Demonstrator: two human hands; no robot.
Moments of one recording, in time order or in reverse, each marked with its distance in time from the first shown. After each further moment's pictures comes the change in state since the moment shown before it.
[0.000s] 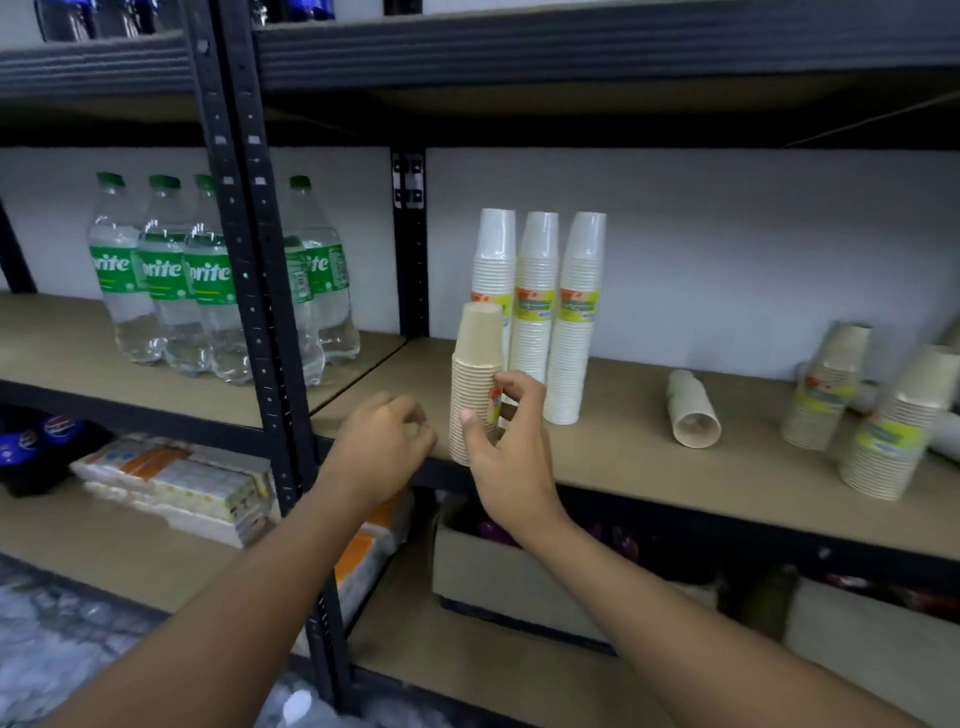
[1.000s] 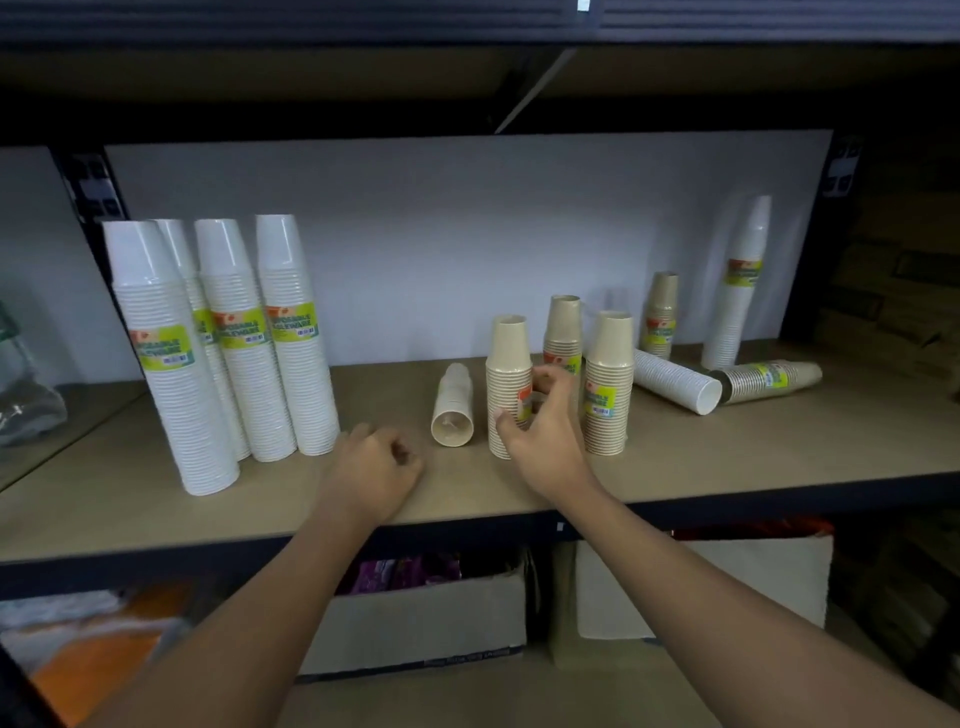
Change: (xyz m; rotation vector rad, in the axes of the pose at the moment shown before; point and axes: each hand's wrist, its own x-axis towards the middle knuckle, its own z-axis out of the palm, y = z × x) left_hand 0.037 0.196 0.174 -0.101 -0.191 0.133; right_hand 0.034 0.100 -0.283 -0.372 0.222 0.203
